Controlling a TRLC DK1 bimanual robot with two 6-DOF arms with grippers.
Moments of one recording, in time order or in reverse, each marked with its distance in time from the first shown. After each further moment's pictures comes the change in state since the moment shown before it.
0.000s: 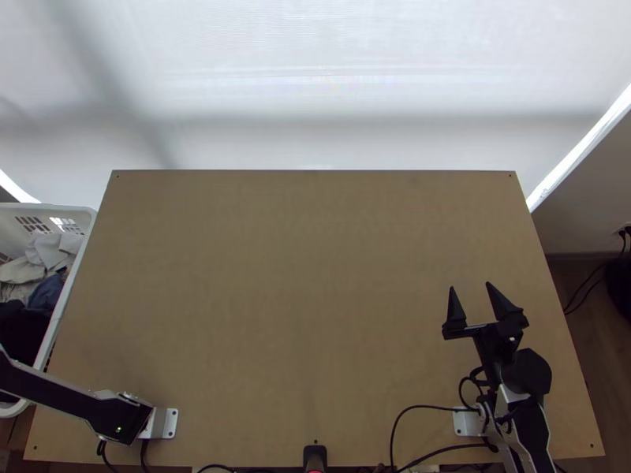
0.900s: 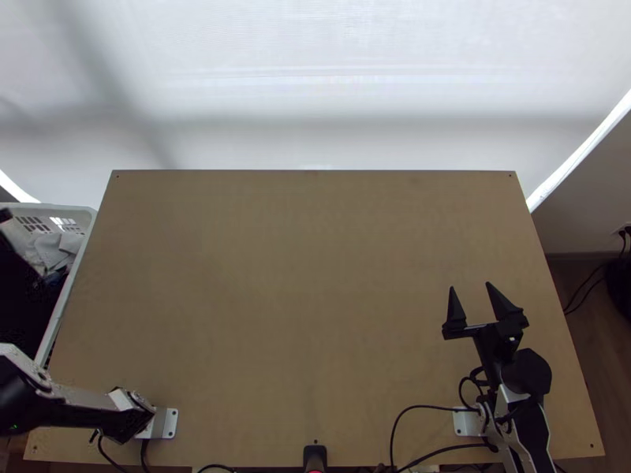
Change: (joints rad) left arm -0.384 -0.650 0.055 -0.108 0.187 -0.155; right arm 0.000 0.000 0.000 0.000 0.000 0.000
